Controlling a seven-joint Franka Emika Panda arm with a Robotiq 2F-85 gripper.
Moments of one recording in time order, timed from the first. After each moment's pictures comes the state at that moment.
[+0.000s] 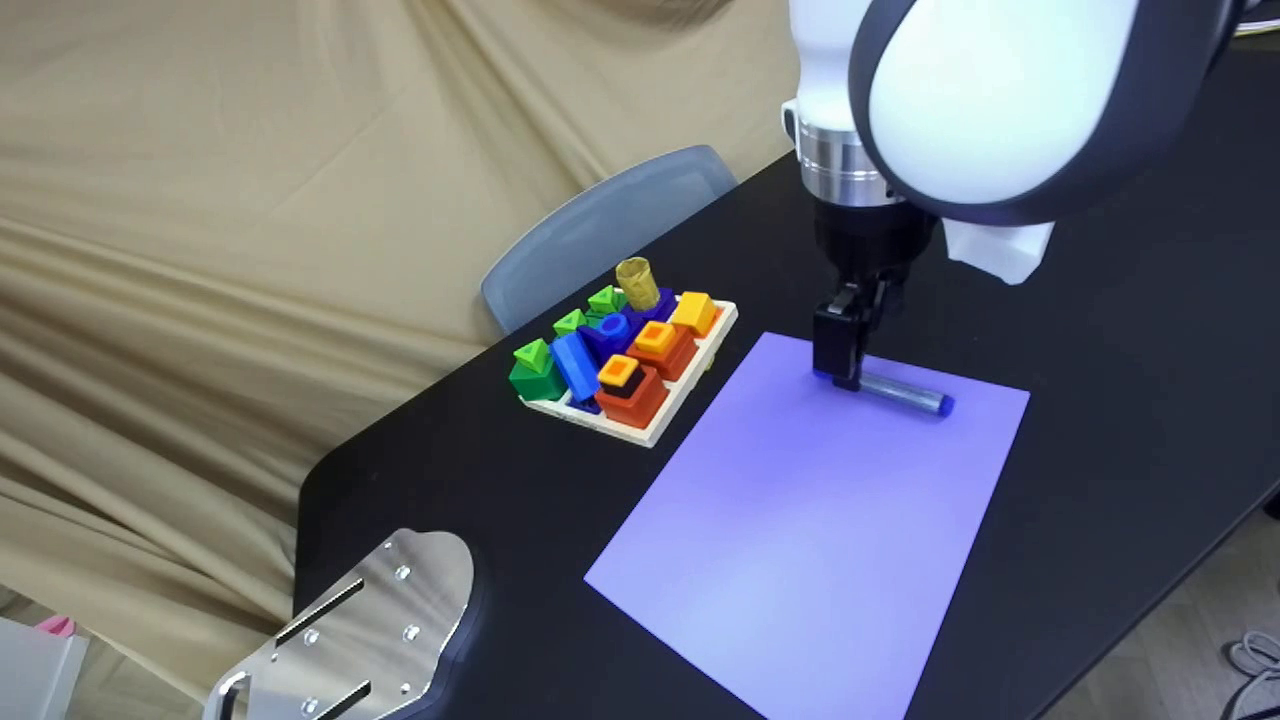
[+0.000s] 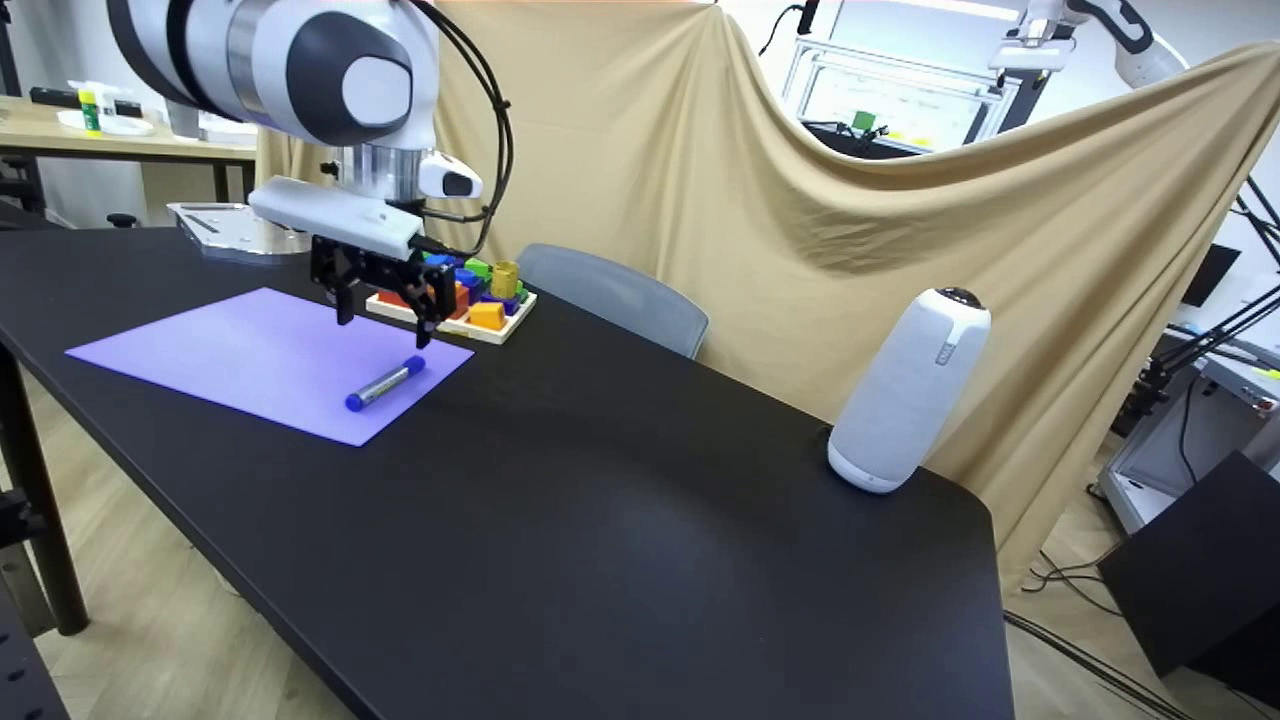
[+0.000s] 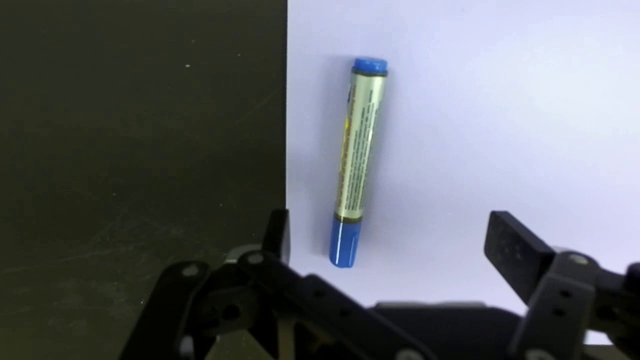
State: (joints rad) arm 0.18 0.31 0.14 -2.45 -0.04 2.88 -0.11
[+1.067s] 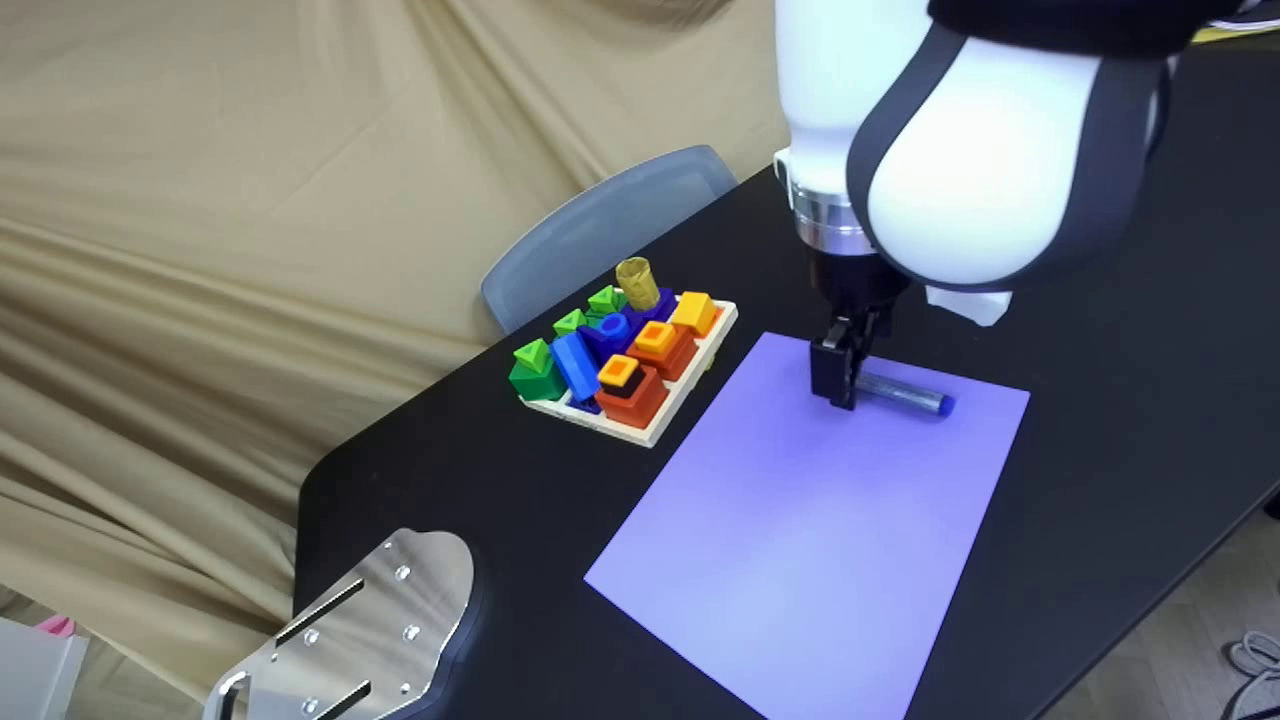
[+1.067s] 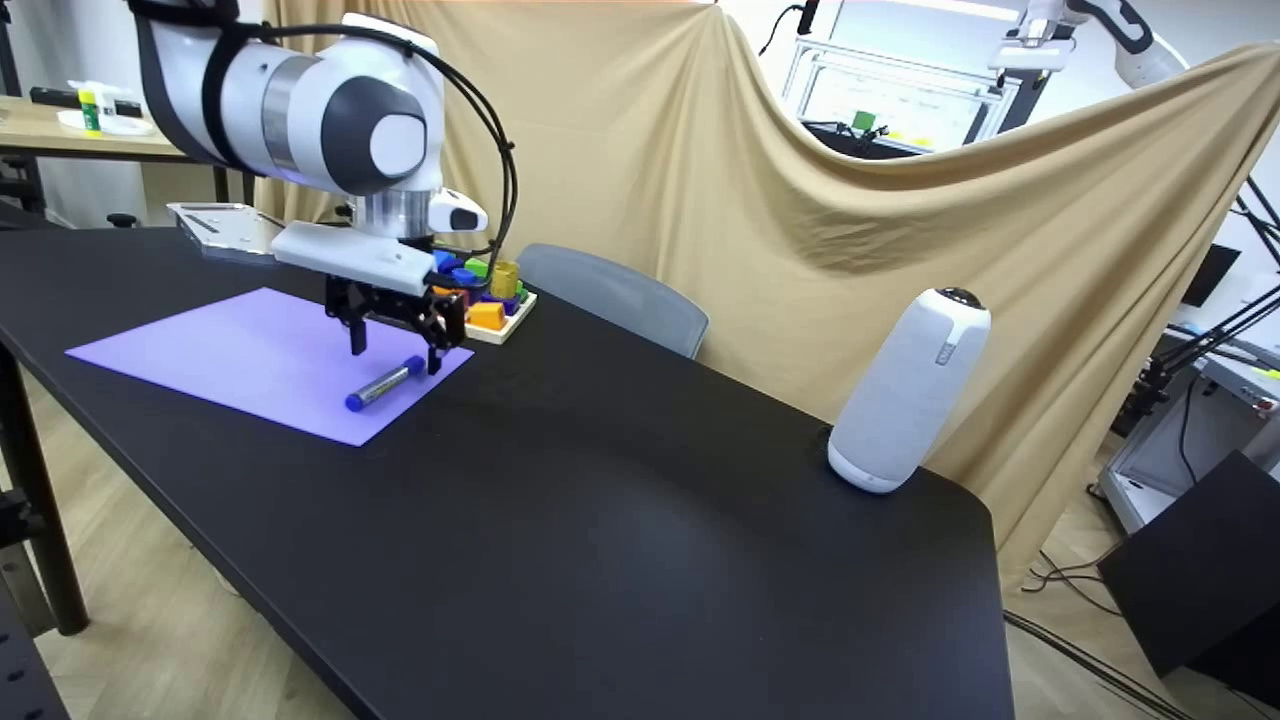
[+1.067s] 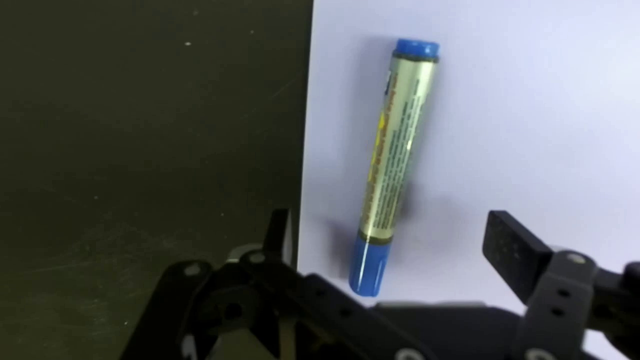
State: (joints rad) arm 0.23 0.44 0.08 -2.38 -0.13 2.94 -0.06
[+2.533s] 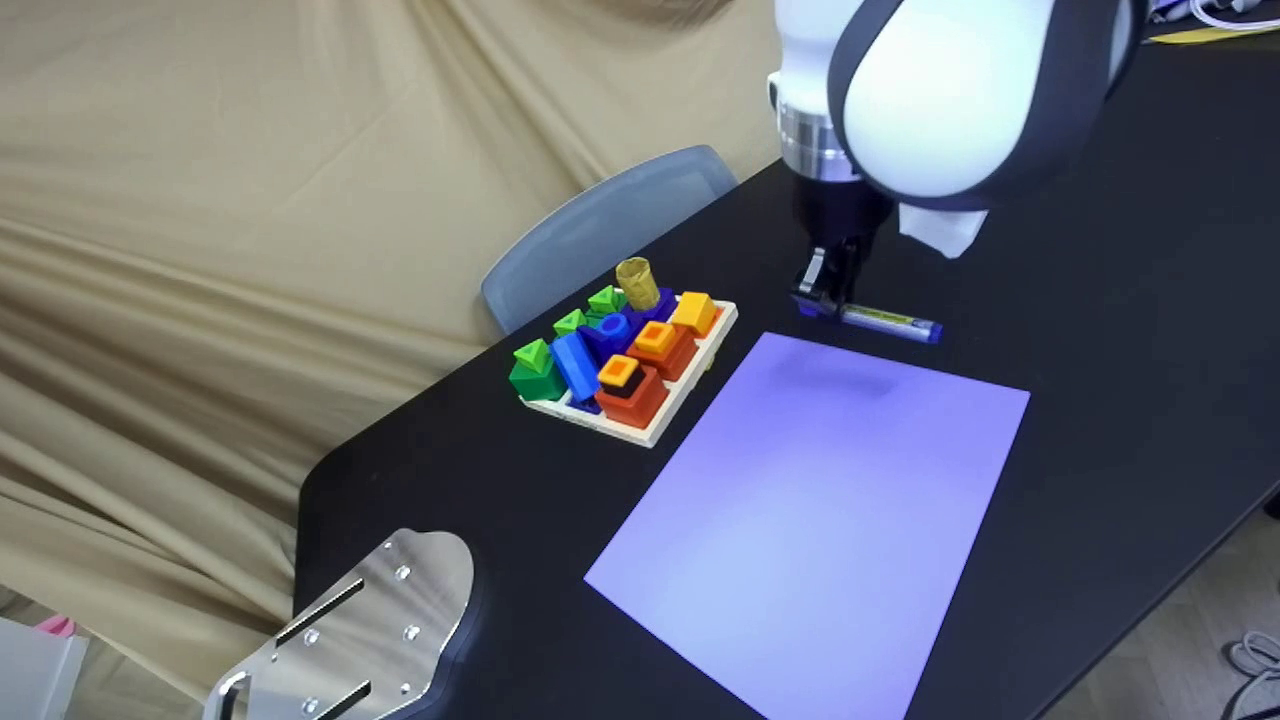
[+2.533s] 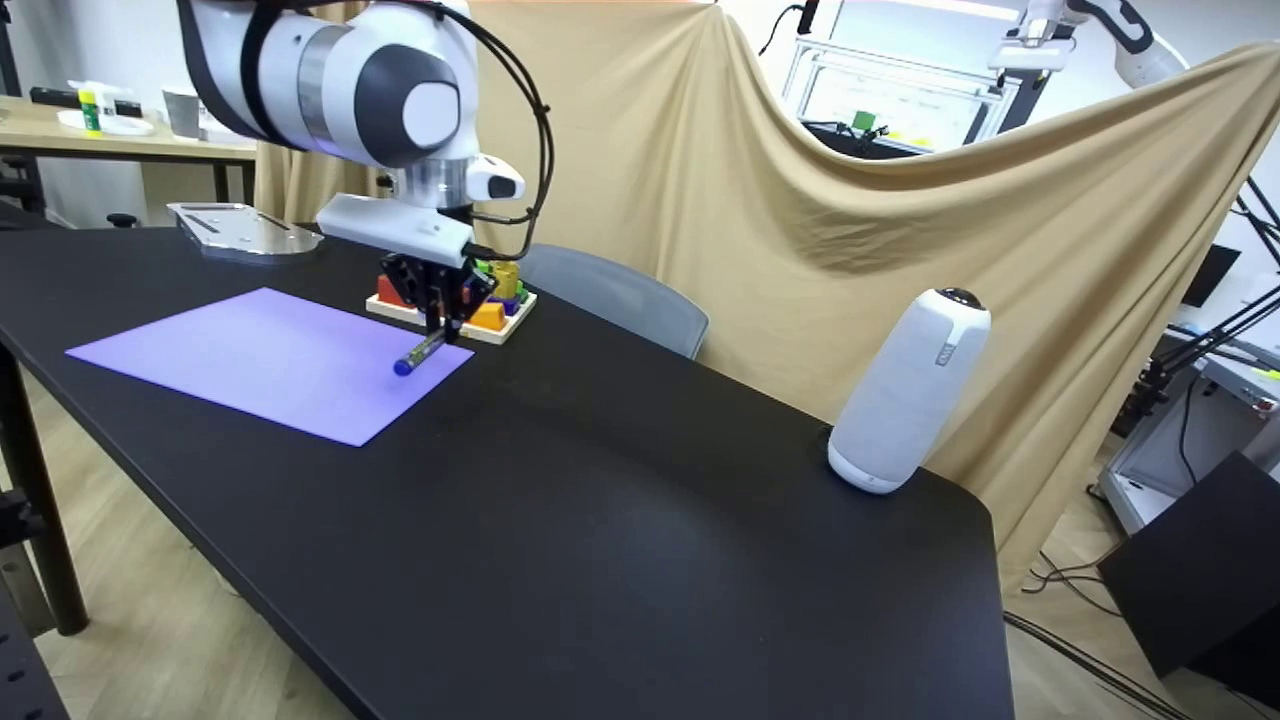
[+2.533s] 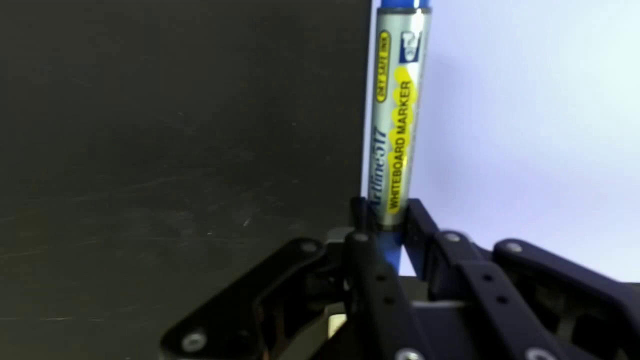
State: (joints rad) arm 0.21 0.38 0.05 -2.35 -0.12 2.96 -0.06
